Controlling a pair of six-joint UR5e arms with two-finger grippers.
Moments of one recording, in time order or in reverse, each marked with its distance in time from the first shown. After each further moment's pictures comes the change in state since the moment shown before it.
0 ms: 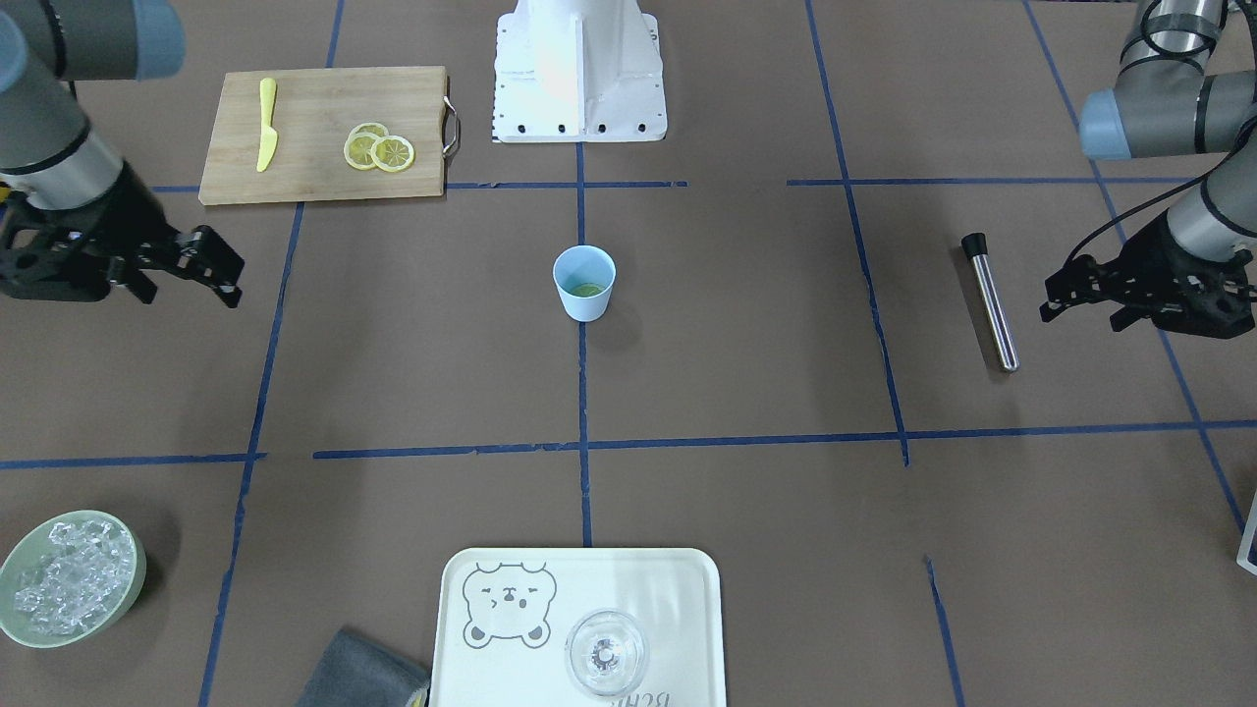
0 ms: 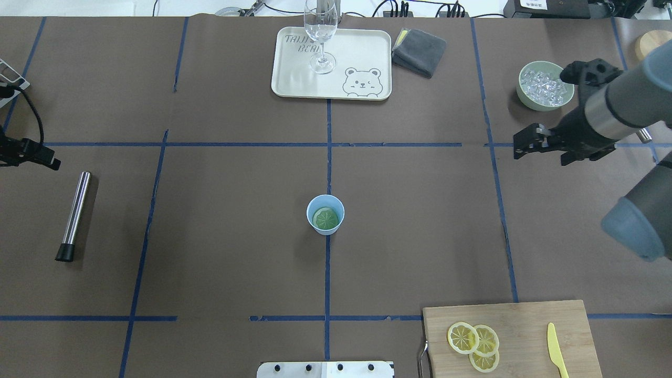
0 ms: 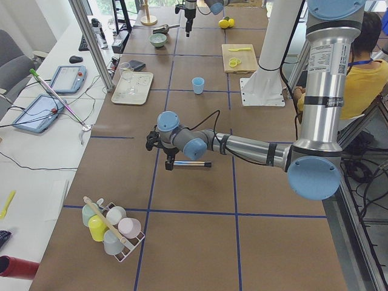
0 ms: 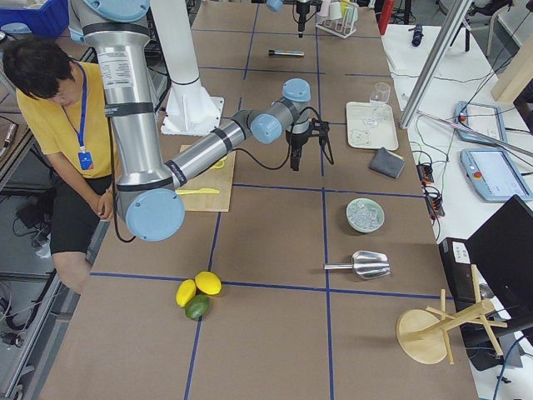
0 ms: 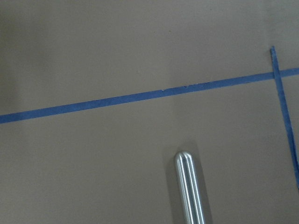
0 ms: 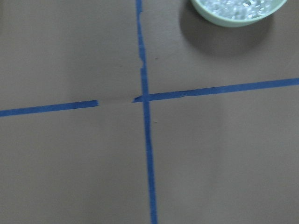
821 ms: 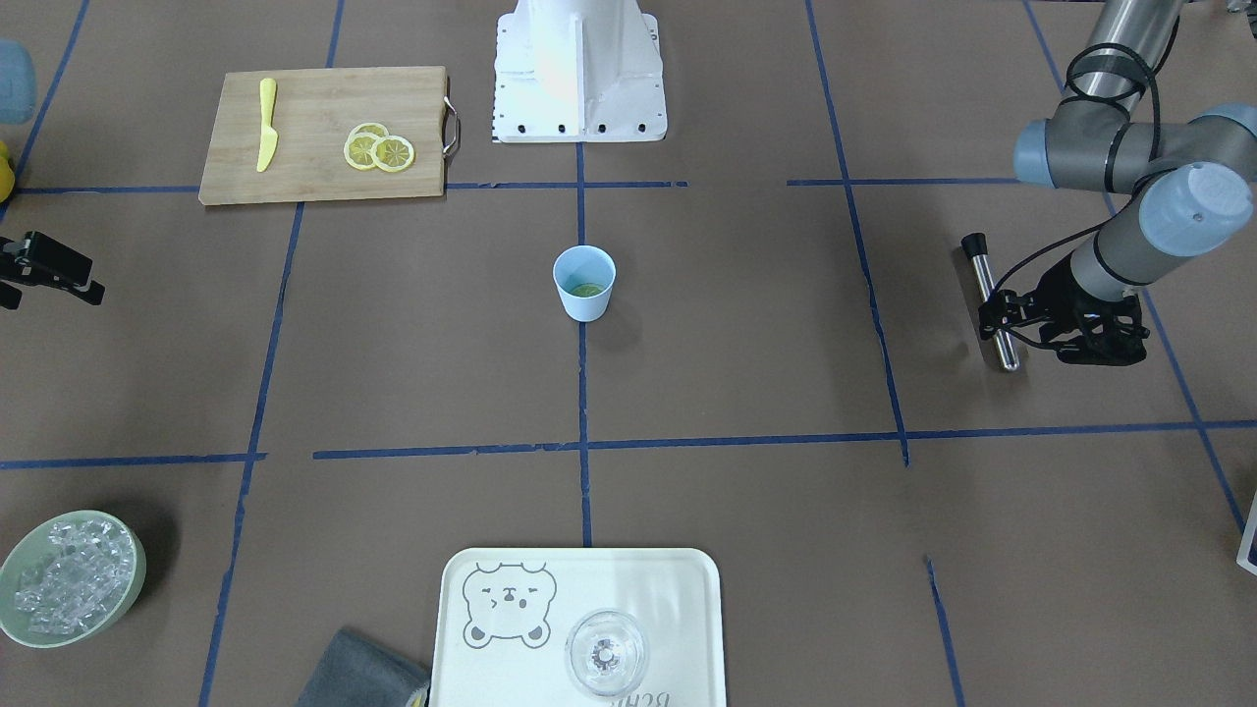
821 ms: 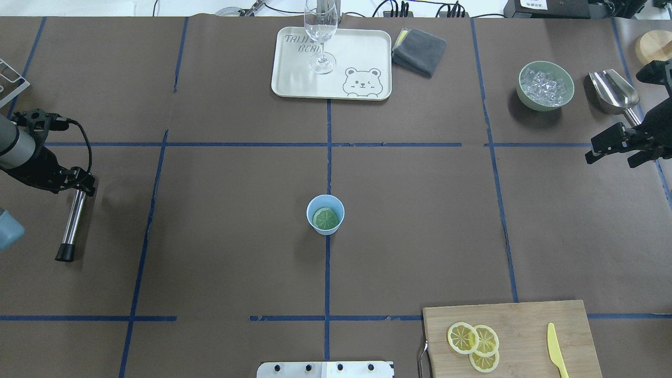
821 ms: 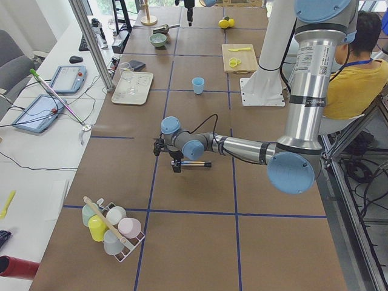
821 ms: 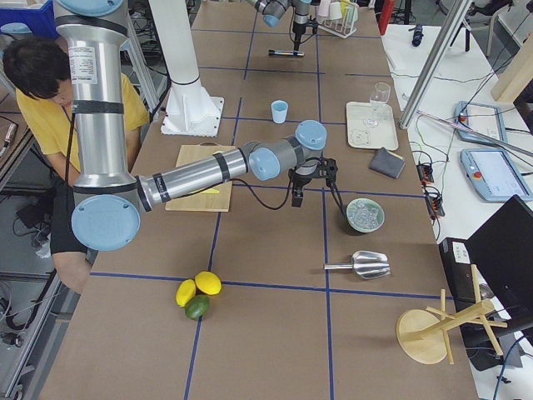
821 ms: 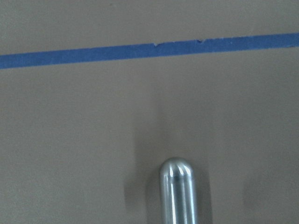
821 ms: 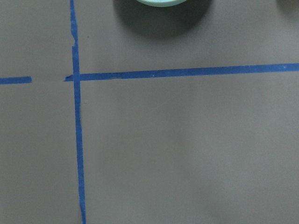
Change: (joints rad) left arm 0.138 -0.043 0.090 0.005 0.066 -0.100; right arm 0.180 -0.085 -0.113 0.001 0.235 -0.302
